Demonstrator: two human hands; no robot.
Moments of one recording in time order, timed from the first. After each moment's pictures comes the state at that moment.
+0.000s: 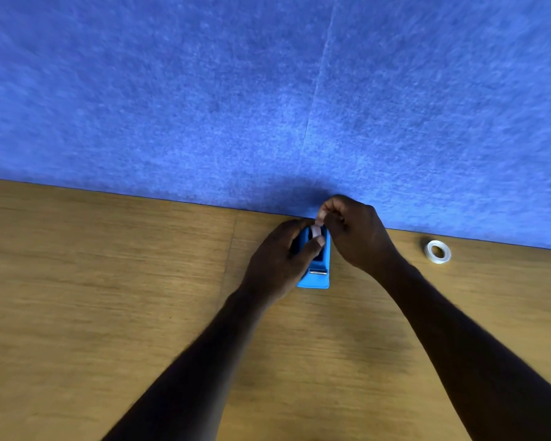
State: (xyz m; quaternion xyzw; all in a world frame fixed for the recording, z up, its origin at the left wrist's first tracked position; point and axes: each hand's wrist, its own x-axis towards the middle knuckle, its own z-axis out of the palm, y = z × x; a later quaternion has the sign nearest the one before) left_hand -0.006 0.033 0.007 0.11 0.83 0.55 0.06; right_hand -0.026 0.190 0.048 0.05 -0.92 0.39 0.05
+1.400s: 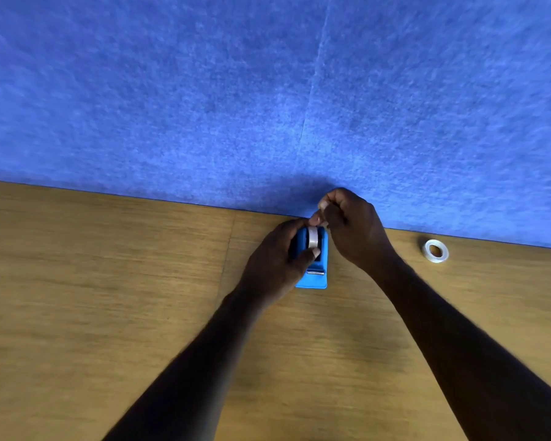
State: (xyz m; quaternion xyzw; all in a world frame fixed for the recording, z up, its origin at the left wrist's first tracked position) left_hand -0.006 0.028 0.001 0.14 0.84 0.53 0.06; right_hand -0.025 0.182 0.055 0.01 -0.88 0.46 0.06
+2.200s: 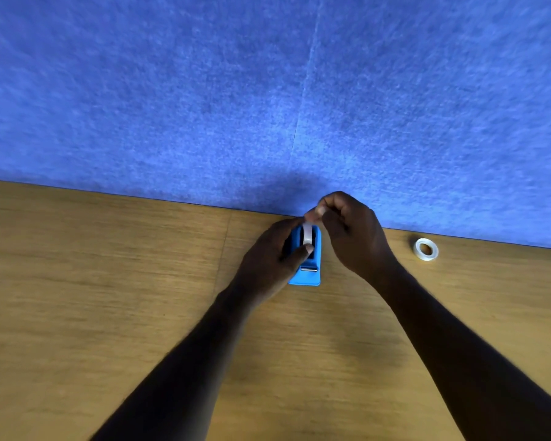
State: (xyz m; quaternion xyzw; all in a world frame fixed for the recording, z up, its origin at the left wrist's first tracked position) left_hand -0.003 0.024 0.002 0.14 0.83 0.53 0.09; right_hand -0.004 0.184 0.064 0.03 -0.89 0.46 0.08
